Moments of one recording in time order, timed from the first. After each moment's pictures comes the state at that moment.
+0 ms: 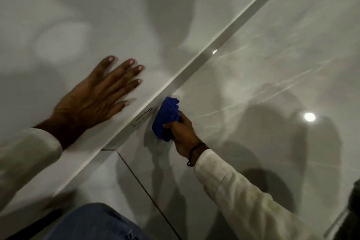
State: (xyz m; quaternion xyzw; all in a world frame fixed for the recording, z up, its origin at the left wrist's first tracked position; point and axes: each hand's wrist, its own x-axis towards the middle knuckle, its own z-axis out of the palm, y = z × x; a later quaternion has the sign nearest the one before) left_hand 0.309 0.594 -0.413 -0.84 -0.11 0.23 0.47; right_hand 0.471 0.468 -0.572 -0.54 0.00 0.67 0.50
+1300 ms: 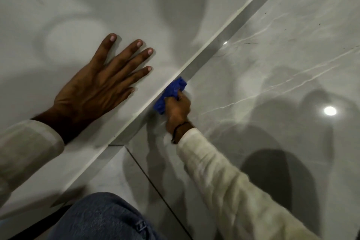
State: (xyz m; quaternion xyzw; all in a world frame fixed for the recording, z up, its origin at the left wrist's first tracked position) left_hand 0.305 0.599 -0.427 -0.83 -0.08 0.20 0.52; right_hand 0.427 0.535 -0.591 -0.62 0.06 0.55 0.55
